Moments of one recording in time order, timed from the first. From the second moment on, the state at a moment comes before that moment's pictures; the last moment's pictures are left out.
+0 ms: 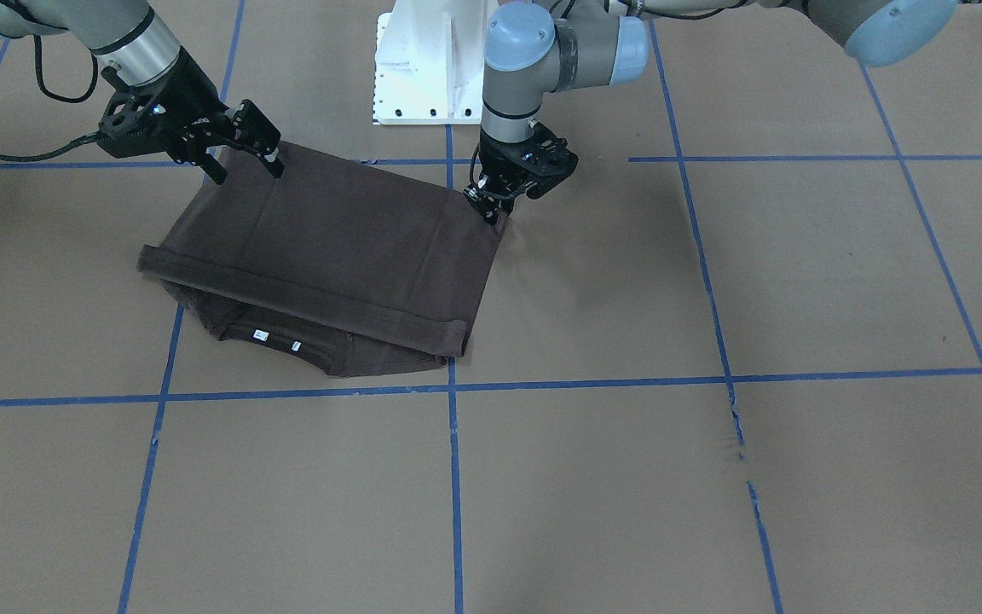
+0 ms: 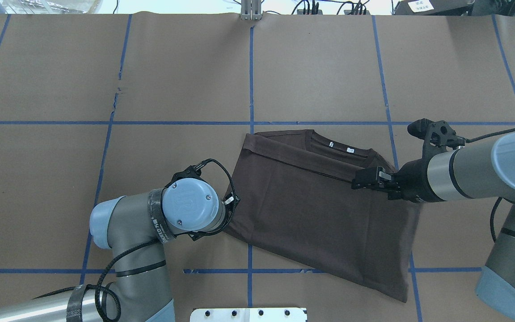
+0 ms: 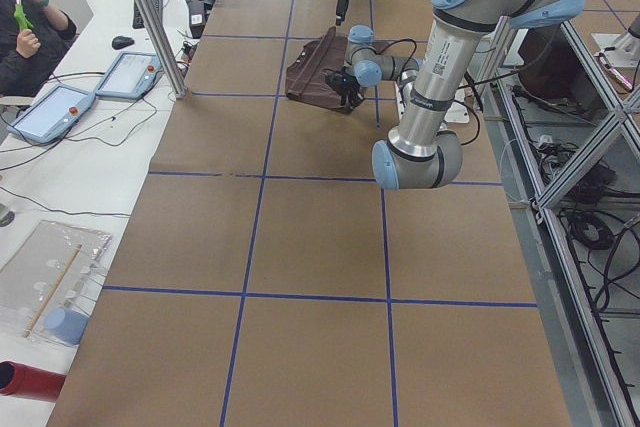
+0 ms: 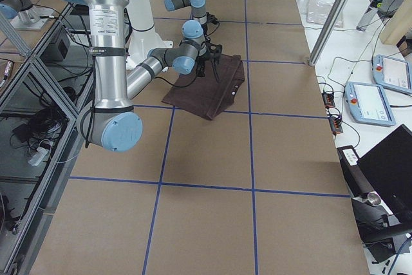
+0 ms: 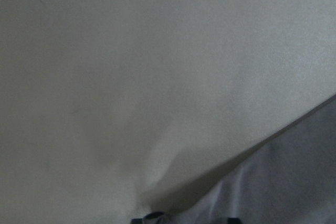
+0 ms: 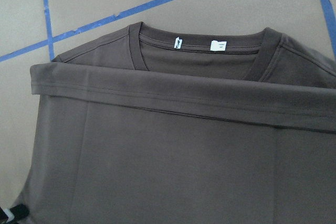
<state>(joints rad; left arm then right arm) -0.31 -2.18 -1.73 -1.64 -1.68 -2.08 0.59 -1.54 2.15 -1.11 1.94 1.47</state>
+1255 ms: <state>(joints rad) -0.68 -2.28 -1.42 -1.85 -1.66 -1.73 0.59 -1.54 2.15 -1.11 1.94 1.48</state>
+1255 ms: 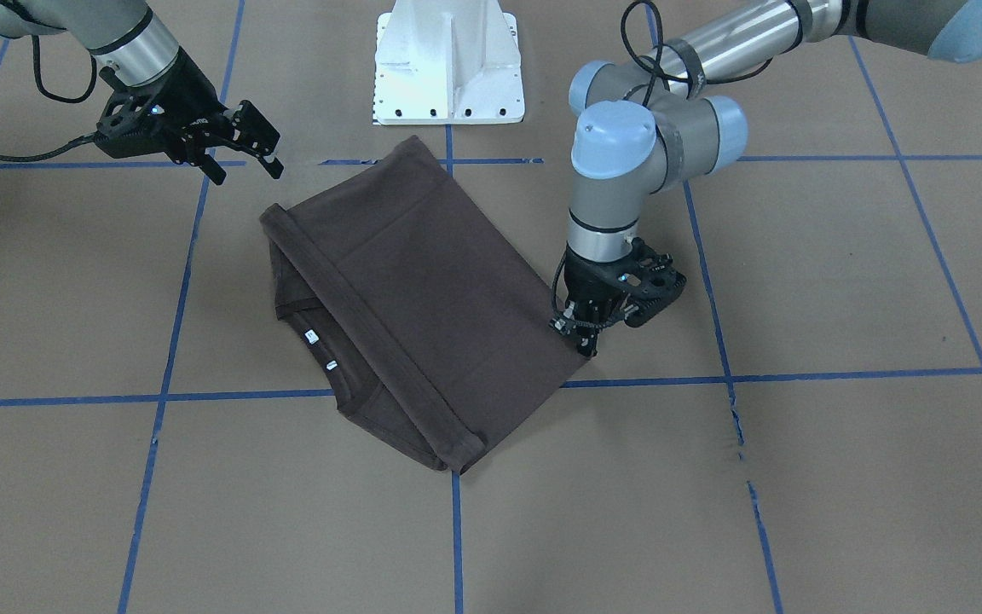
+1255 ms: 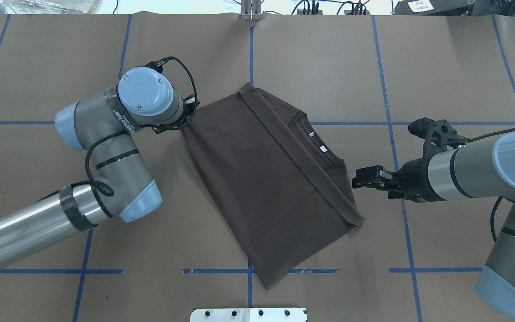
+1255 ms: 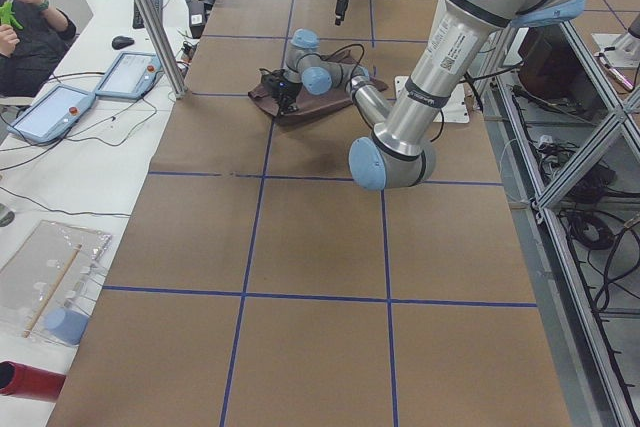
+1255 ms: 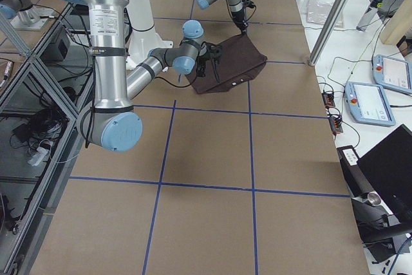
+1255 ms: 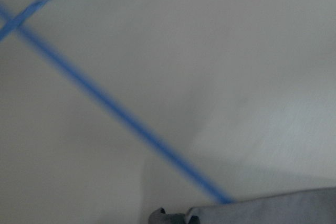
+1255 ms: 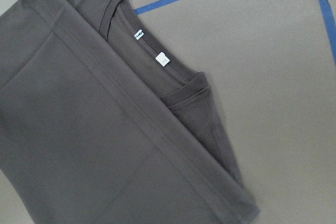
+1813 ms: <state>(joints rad) -0.74 -2.54 -0.91 -2.27 -1.63 -1.64 0.58 -1.52 2.14 -1.11 1.94 1.48</state>
